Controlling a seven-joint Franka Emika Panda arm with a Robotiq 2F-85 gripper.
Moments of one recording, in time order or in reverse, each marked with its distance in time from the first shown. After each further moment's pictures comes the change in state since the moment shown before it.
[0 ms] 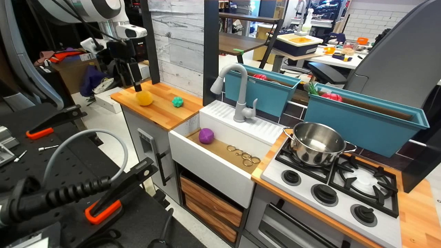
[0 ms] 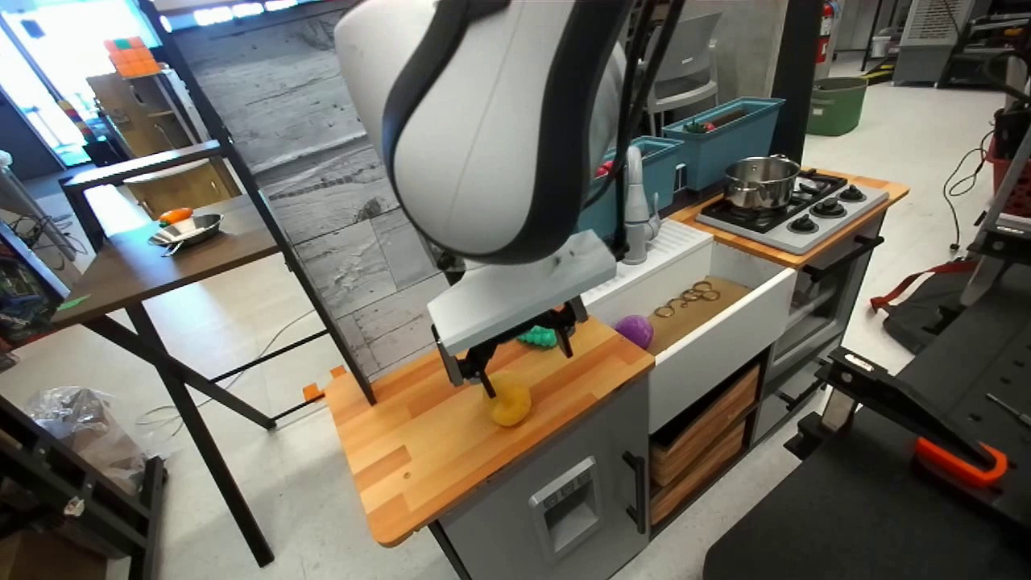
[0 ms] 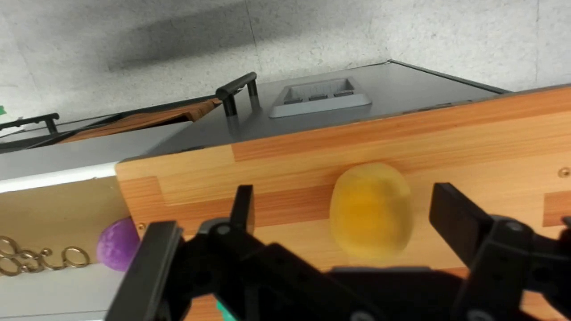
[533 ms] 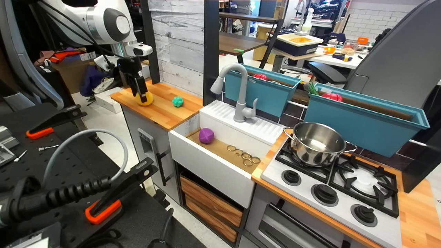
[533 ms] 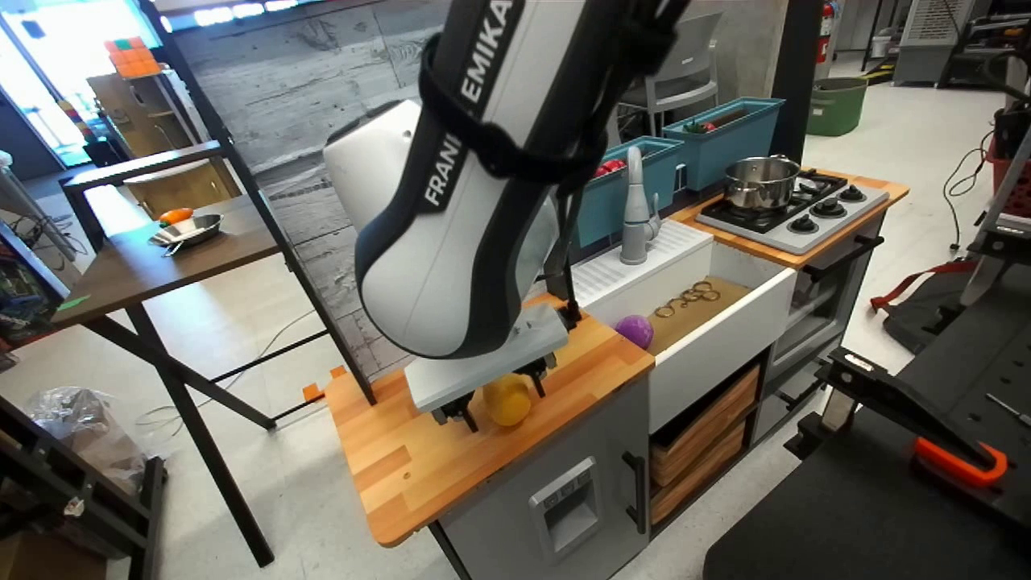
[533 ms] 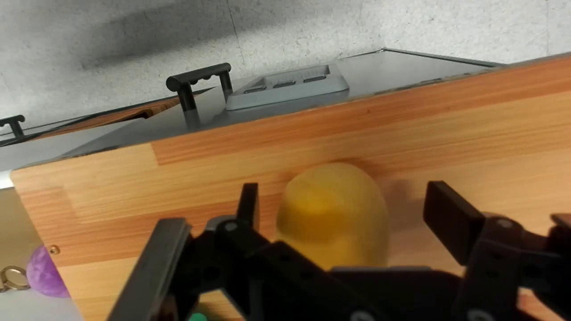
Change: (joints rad) arm 0.059 0.255 -0.041 0.313 0.059 -0.065 0.000
